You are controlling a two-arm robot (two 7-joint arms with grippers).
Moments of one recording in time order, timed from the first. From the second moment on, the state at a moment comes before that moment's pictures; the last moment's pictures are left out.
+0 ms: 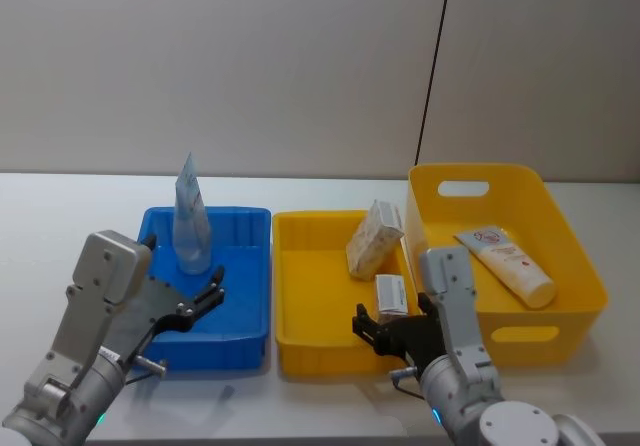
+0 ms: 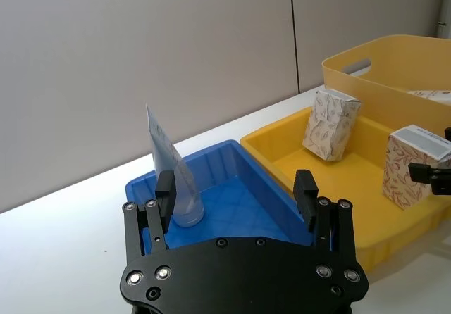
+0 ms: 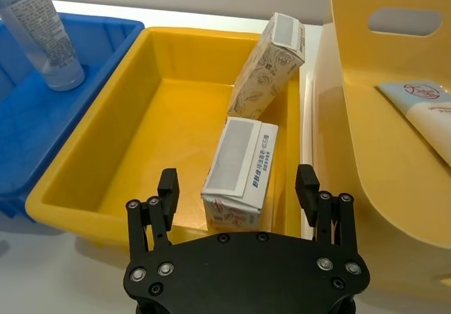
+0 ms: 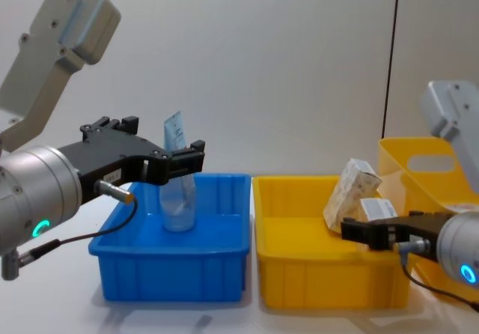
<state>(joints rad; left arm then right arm) -0.24 0.38 0.45 -1.63 -0.20 0.01 -0.01 0.22 0.11 -0.32 -1.44 0.14 0.29 -0.08</state>
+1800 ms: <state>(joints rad) -0.24 0.38 0.45 -1.63 -0.20 0.01 -0.01 0.25 0.08 -0.30 -1.46 0.16 0.14 -0.01</state>
